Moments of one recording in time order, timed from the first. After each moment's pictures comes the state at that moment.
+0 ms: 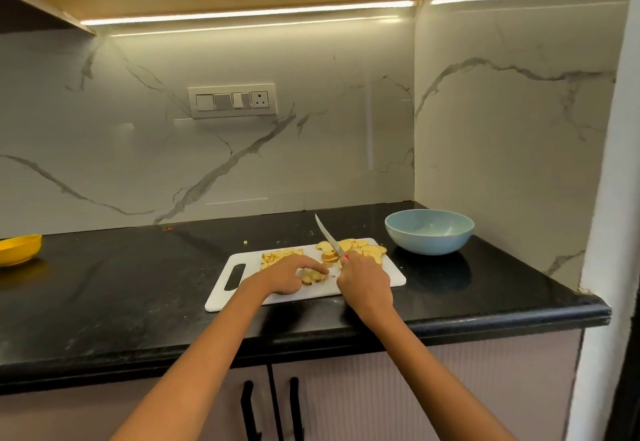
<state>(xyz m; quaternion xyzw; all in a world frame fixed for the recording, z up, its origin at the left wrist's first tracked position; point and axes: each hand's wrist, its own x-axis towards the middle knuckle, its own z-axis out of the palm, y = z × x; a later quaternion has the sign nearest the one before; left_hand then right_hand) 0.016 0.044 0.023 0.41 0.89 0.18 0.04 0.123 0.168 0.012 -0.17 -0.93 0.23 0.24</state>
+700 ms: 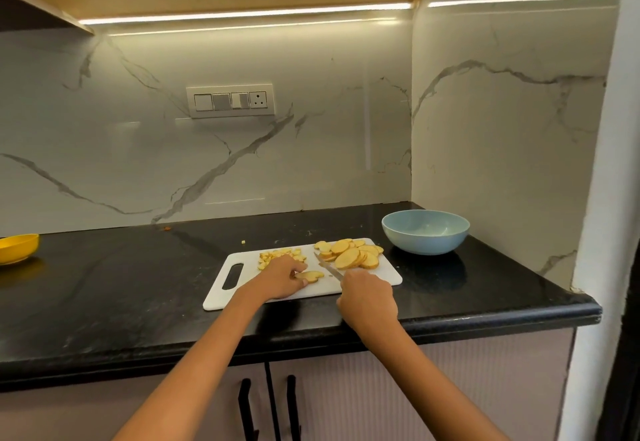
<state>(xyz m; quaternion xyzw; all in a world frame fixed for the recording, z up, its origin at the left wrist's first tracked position) 0.019 0.041 0.015 0.33 0.92 0.19 -0.01 0.158 0.157 0.016 -0.14 -0.98 0.09 0.15</state>
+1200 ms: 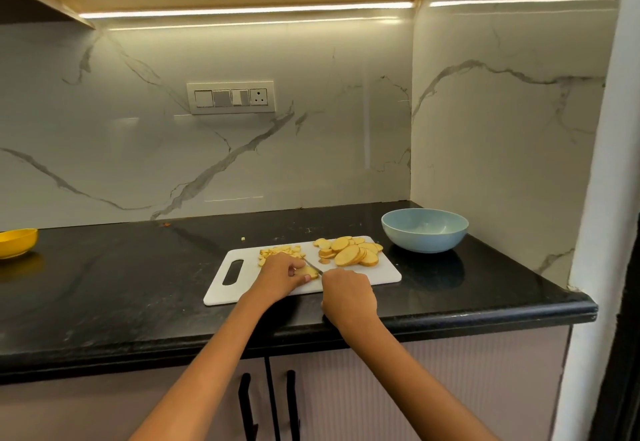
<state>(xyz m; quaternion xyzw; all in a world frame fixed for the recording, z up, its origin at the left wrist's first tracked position) 0.032 0.040 0.005 0.31 0.90 0.30 -0.05 0.156 0.133 0.021 -0.09 -0.99 0.02 0.13</state>
